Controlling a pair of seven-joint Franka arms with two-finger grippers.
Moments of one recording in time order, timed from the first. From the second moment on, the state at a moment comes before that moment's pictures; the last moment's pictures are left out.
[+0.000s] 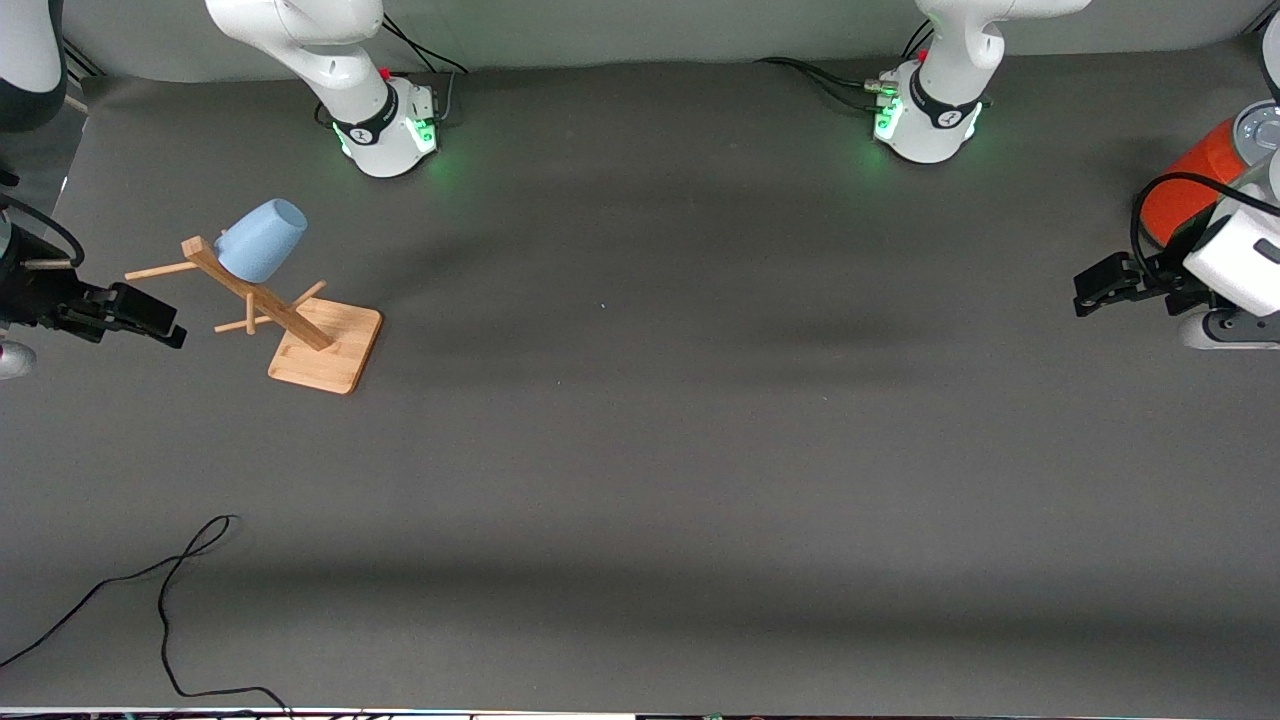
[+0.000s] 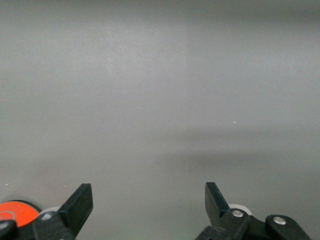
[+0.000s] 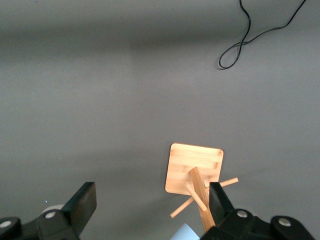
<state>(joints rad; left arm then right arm) -0.04 0.03 -0.01 -1.62 0.01 1.62 -0.04 -0.05 0.10 0.05 -1.50 0.01 1.61 0.12</state>
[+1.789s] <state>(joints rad) -0.04 0.03 -0.01 -1.62 0.01 1.62 -0.04 -0.05 -0.46 -0.09 -2.42 0.20 1.85 0.82</state>
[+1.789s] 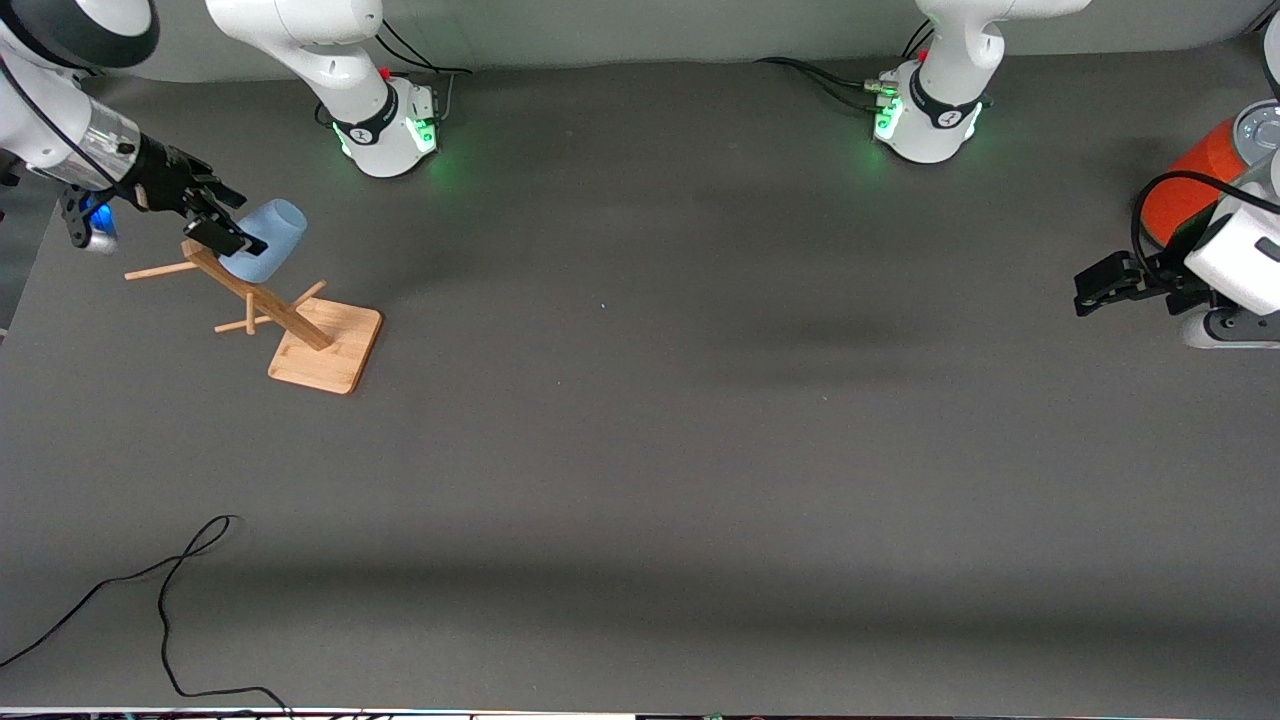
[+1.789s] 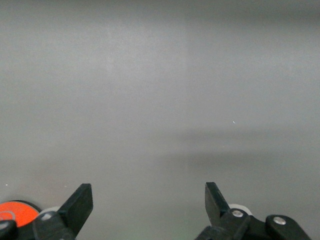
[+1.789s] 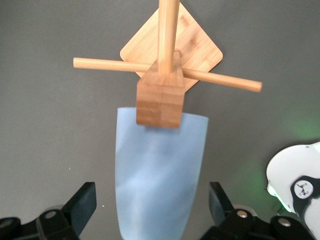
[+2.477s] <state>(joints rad) -0.04 0.01 -0.01 -1.61 0.01 1.61 -0.04 -0.04 -0.41 -0.09 -2.47 0.25 1.94 0.83</state>
